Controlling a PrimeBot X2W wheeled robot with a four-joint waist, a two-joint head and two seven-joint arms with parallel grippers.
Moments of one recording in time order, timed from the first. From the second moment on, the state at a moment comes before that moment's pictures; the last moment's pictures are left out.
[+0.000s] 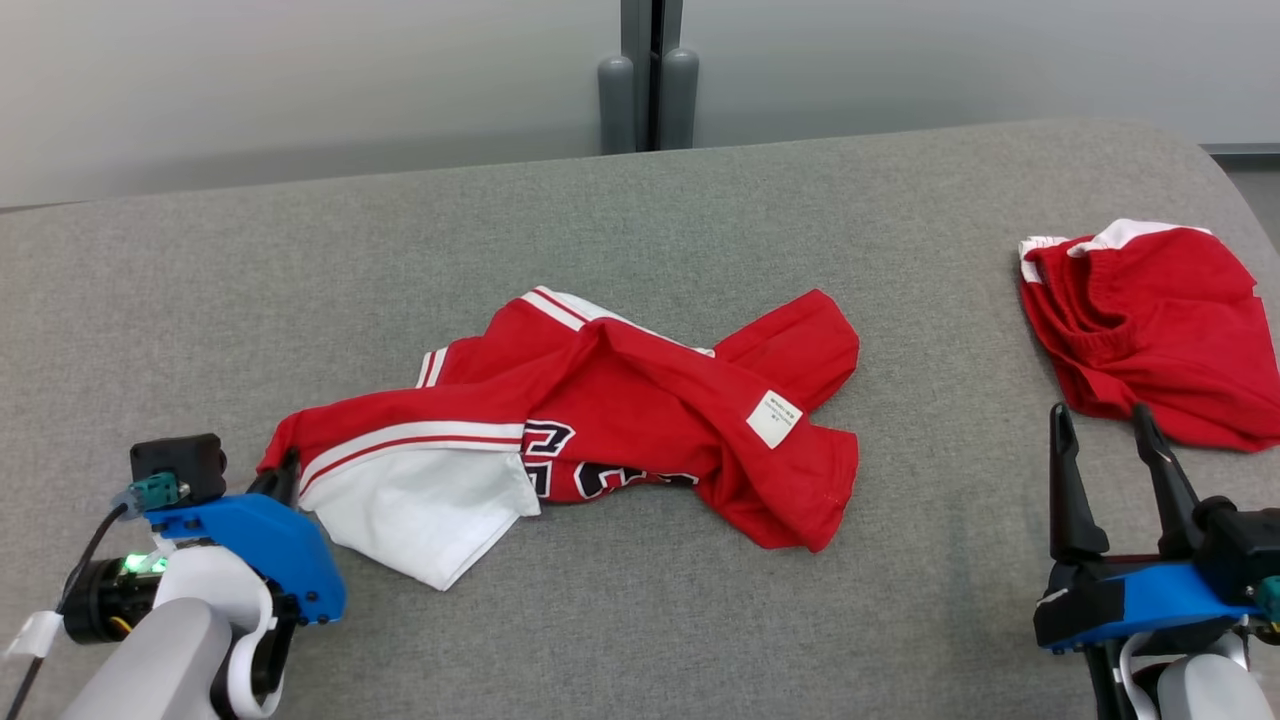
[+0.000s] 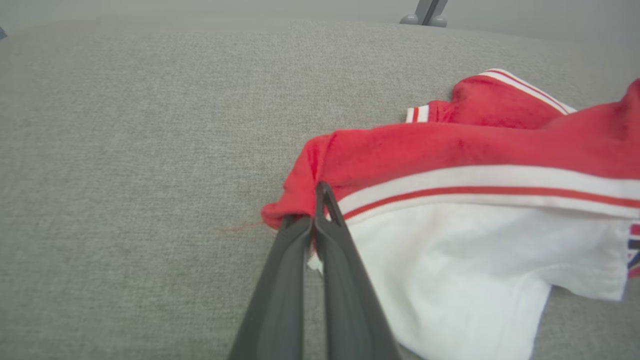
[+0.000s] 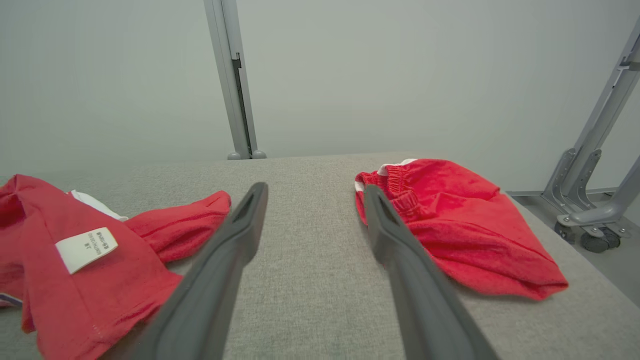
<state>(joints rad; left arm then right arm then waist) -0.37 0.49 -0.56 0.45 -0.80 0.16 0.08 -0.14 -0.05 -0.16 0.22 0.08 0.13 -0.25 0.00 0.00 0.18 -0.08</state>
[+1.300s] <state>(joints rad) -0.25 0.22 -0.54 0.37 -0.73 0.17 -0.26 -0.22 -0.10 0.11 0.57 -0.14 0.13 -0.10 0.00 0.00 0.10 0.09</state>
